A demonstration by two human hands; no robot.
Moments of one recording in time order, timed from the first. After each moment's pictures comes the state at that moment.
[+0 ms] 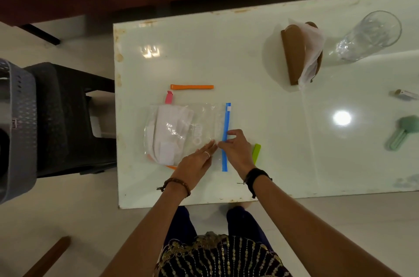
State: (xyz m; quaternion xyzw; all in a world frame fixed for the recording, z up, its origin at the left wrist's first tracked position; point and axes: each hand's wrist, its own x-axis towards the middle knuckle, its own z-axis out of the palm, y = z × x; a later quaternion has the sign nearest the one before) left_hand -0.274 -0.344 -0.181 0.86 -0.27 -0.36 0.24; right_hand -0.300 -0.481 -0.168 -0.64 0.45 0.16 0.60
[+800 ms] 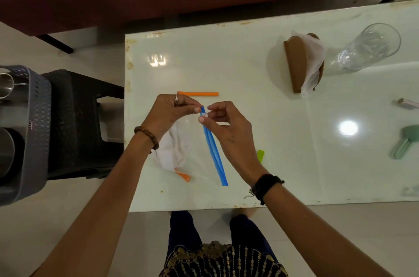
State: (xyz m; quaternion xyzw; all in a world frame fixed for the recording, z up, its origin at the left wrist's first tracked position) left_hand -0.155 -0.359 -0.084 0.78 -0.13 -0.30 0.53; right_hand -0.264 -0.481 -0.072 -0.68 0.25 -0.01 0.69
